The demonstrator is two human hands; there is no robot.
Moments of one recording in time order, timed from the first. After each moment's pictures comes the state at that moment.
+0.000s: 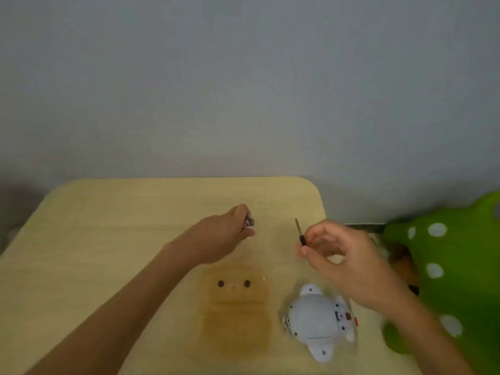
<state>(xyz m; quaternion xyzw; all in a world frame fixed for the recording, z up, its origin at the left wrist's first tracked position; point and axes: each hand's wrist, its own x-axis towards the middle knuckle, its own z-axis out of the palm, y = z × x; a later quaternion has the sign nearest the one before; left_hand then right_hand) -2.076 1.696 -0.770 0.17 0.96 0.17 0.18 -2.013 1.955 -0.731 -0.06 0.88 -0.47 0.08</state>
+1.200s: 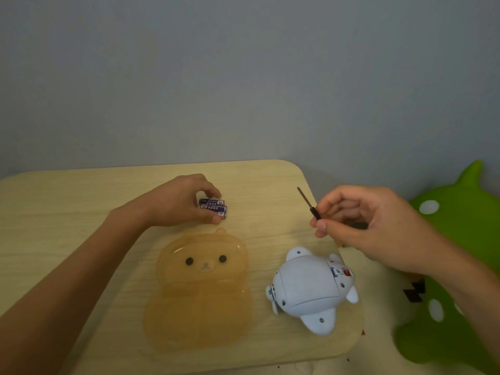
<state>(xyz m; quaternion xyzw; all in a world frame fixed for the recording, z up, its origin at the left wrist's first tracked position) -2.111 1.662 -0.820 0.20 0.96 0.19 0.07 -1.992 2.008 -0.774 -0.14 0.88 -0.46 0.00</state>
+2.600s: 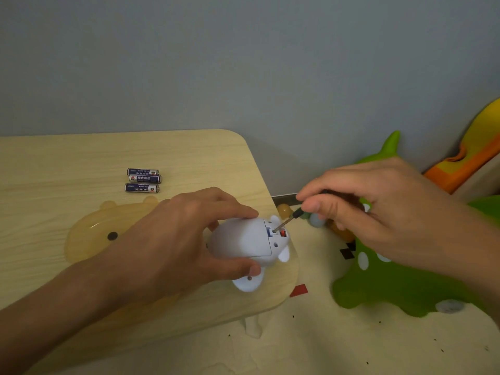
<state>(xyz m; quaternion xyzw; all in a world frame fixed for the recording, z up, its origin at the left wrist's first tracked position) -1.974 1.771 -0.813 0.36 0.90 0.26 0.02 -1.929 2.043 -0.747 -0.27 0.94 -0.19 -0.12</state>
